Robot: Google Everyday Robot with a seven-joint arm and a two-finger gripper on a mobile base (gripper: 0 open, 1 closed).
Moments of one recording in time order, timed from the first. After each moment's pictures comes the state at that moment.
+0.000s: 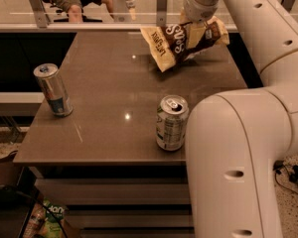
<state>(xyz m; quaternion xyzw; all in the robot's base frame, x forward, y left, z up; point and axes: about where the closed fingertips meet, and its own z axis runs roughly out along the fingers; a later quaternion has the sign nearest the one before) 0.790 -0.143 0.901 -0.77 0.59 -0.13 0.20</state>
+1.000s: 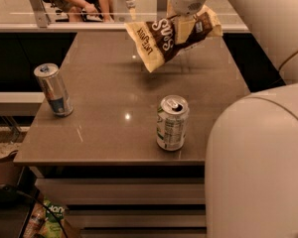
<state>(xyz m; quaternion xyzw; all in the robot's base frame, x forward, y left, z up) 0.750 -0.097 0.943 -0.78 0.56 -0.16 0.21</state>
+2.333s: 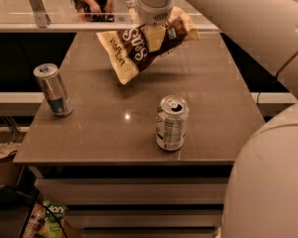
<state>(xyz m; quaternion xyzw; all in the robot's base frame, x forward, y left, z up) 0.713 -0.013 0.941 -0.79 0.55 -0.19 0.20</state>
